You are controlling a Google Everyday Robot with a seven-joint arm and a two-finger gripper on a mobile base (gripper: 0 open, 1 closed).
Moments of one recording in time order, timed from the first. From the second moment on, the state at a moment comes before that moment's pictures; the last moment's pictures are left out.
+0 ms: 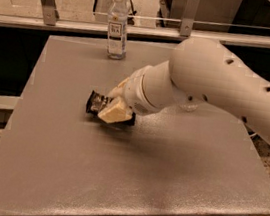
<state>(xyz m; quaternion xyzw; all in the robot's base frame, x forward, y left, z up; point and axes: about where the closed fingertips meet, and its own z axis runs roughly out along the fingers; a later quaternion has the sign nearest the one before) 0.513 0.037 0.854 -0.60 0.70 0.12 0.37</state>
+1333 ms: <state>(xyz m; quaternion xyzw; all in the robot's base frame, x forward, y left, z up) 0.674 0.063 0.870 -0.52 0.74 0.06 0.43</state>
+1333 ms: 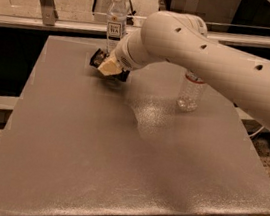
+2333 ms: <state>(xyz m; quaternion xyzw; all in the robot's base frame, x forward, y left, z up) 0.698 0.053 0.865 -0.49 0.76 0.05 0.42</state>
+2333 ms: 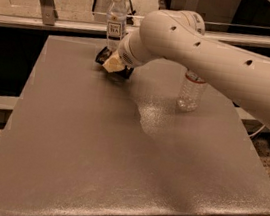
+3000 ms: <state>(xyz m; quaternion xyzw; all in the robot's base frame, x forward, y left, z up) 0.700 0.055 0.860 -0.49 0.76 0.05 0.42</state>
